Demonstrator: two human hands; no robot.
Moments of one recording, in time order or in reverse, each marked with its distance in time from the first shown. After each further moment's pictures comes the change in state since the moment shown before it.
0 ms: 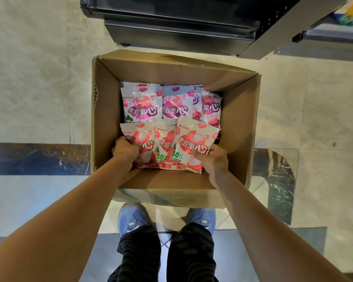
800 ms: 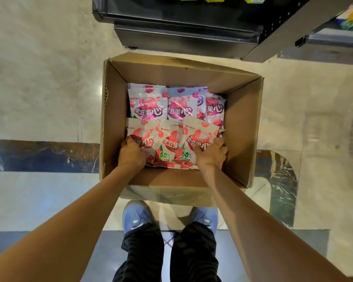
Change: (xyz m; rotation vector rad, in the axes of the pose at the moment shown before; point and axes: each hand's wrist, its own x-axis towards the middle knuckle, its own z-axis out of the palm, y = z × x) left_hand -0.029 -0.006 -0.011 0.378 -0.021 0.237; right_hand -0.016 -0.024 0.018 -0.425 0.181 -0.052
